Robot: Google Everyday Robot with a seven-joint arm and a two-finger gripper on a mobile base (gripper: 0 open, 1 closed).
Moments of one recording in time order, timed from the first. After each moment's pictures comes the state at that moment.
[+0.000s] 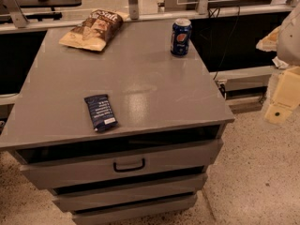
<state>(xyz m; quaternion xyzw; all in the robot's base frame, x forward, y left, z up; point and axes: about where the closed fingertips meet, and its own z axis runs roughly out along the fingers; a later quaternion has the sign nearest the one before) 0.438 -0.217 0.977 -0.60 0.78 -0.04 0.16</state>
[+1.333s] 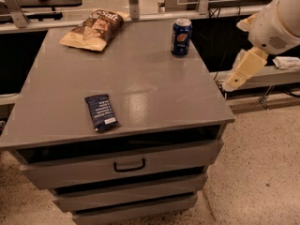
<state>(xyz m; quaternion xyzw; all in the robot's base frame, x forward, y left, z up) 0.566 -0.210 0.958 -0.57 0.76 -0.02 0.31</state>
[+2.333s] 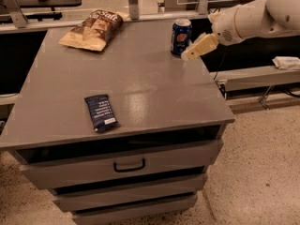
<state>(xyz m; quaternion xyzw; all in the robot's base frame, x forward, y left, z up) 0.721 -0.155 0.932 -0.47 0.74 0.10 0.48</state>
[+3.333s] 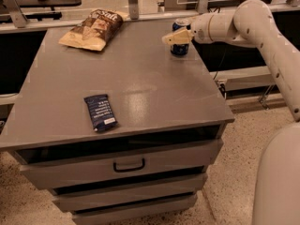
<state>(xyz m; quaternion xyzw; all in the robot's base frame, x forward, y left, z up) 0.825 -0.111 0.906 -0.39 0.72 0.18 0.55</state>
